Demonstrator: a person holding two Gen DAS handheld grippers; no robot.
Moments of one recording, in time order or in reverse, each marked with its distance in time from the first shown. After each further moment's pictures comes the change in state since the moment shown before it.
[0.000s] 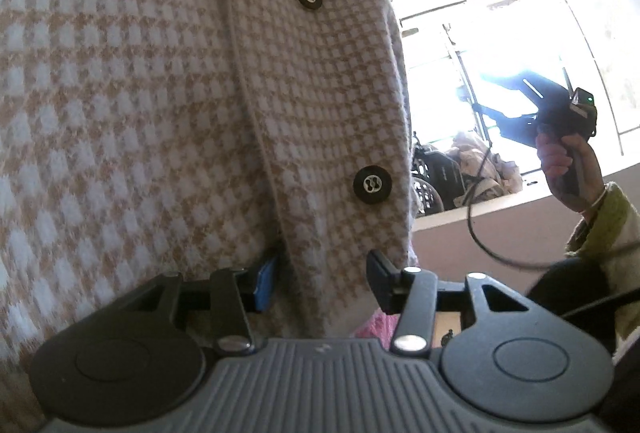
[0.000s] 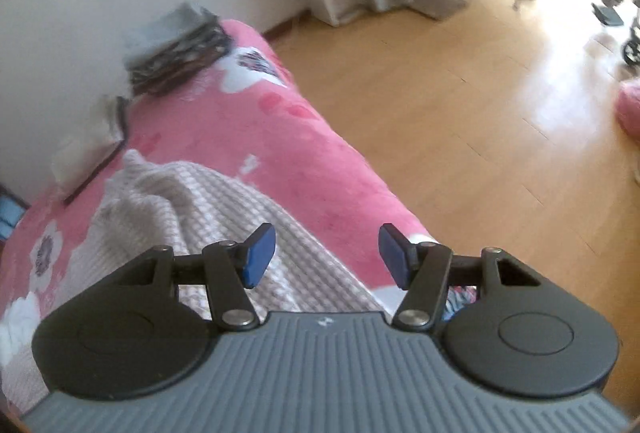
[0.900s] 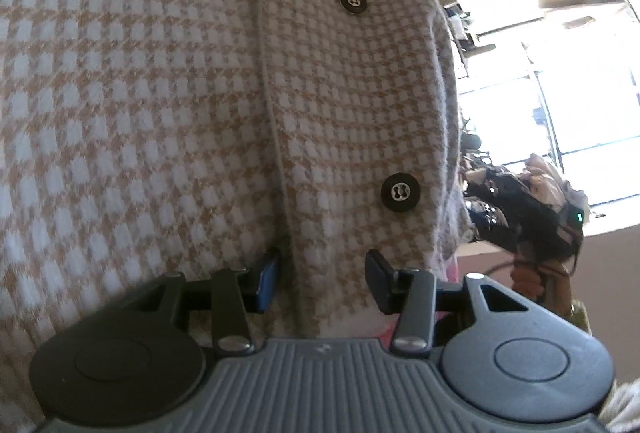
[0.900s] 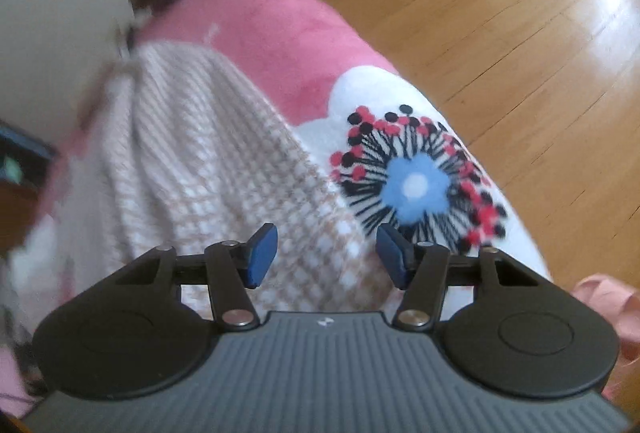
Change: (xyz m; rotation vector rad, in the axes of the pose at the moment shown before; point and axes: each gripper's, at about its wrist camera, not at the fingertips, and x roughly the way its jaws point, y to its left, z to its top) left arm 0.010 -0.038 -0.003 -0.117 -0.039 0.264; right arm 0.082 -0.128 -0.128 0.085 0.182 0.251
